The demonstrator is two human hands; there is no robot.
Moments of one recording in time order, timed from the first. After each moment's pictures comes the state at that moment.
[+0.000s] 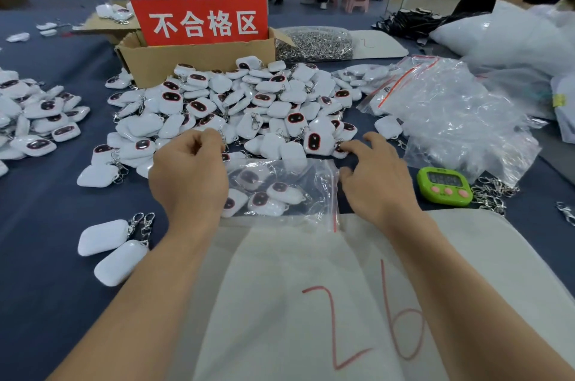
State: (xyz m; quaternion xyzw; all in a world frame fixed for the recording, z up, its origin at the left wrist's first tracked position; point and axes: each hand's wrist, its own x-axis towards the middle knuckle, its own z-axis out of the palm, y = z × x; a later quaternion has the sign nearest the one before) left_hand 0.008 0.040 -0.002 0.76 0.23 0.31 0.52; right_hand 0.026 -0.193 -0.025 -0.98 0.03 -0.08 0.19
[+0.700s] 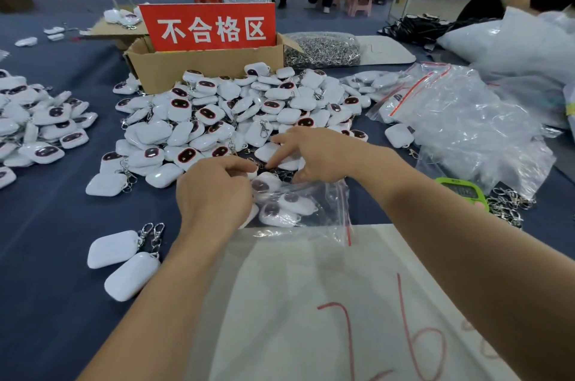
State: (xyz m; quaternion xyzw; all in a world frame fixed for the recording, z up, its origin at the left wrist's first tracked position) left_hand 0.008 0.045 -0.002 0.88 0.17 0.11 0.44; right_hand 0.102 -0.130 0.022 -0.94 -0.31 0.12 0.10
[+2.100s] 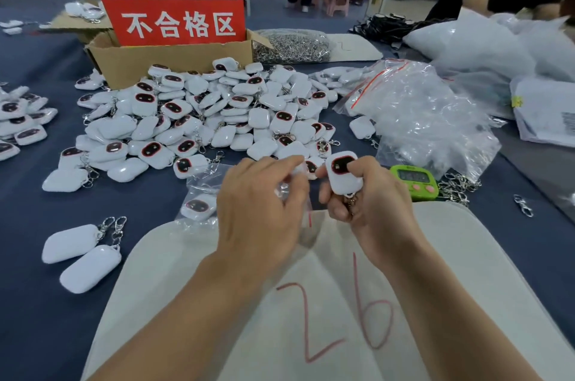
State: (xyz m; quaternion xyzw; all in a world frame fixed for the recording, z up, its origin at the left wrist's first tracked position) left_hand -0.040 -0.038 -0.005 0.88 -0.10 0.29 0.37; right_hand -0.035 -0.190 0.002 -0.61 0.06 0.01 0.79
